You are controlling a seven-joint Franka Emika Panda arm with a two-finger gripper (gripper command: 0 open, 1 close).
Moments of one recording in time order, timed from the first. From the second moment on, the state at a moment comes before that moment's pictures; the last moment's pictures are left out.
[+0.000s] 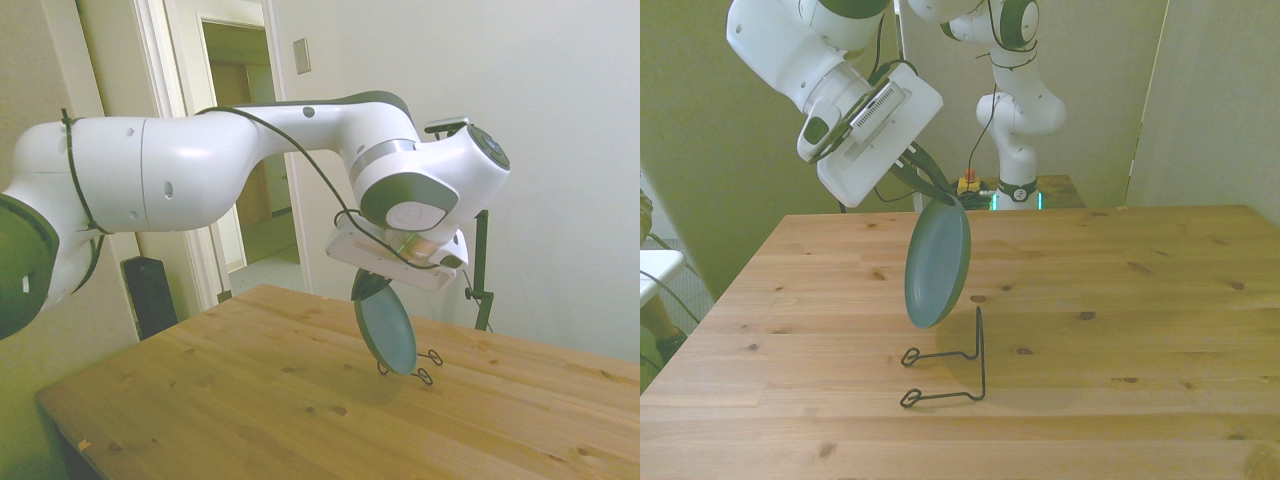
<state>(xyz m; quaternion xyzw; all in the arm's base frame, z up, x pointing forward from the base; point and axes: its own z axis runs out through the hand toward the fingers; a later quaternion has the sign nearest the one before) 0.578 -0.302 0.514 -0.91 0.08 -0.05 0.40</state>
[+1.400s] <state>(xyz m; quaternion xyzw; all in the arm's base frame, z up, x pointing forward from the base) 0.618 -0.321 0.481 -0.86 0.09 -0.06 0.50</state>
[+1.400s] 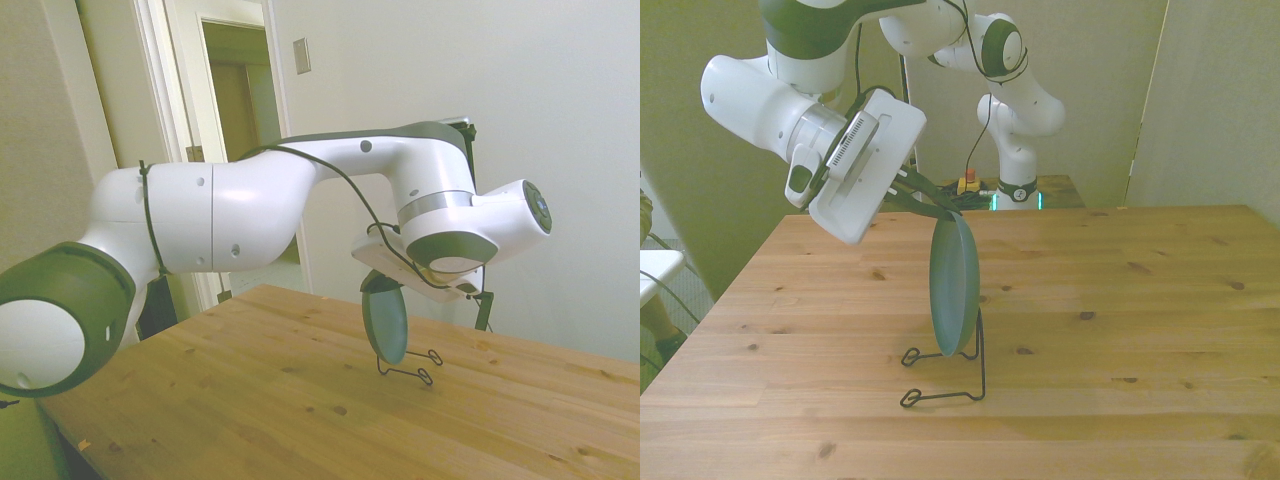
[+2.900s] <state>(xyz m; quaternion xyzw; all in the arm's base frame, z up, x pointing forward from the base) 0.659 -0.317 0.448 -0.86 0.09 -0.05 0.51</state>
